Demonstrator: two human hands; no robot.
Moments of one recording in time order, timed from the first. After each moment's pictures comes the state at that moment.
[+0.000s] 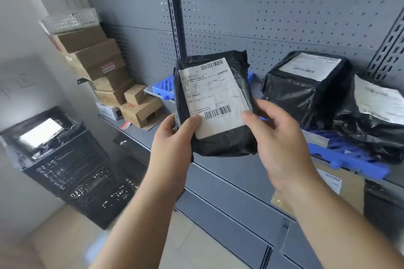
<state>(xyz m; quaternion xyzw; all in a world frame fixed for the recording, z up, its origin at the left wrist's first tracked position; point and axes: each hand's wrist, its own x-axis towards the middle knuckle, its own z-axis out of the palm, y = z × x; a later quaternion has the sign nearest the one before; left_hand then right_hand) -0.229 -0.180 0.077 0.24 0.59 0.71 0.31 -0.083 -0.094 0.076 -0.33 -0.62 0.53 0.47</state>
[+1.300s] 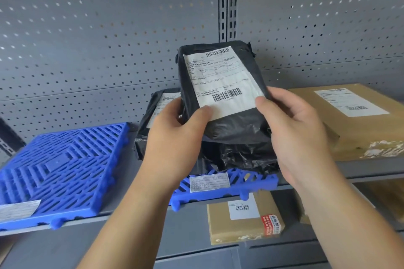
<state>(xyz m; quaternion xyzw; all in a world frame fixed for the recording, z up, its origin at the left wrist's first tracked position) -0.123 0.016 0.148 0.59 0.49 0.48 0.42 0.047 -0.003 0.126 -0.51 -0.44 0.30 0.68</state>
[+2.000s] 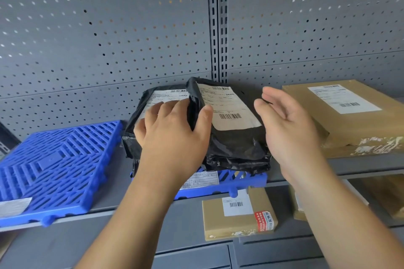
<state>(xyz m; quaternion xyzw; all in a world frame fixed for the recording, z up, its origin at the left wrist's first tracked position) -0.099 0.022 0.136 0.70 0.65 0.28 0.10 0.078 0.010 0.102 -0.58 -0.43 0.28 0.63</state>
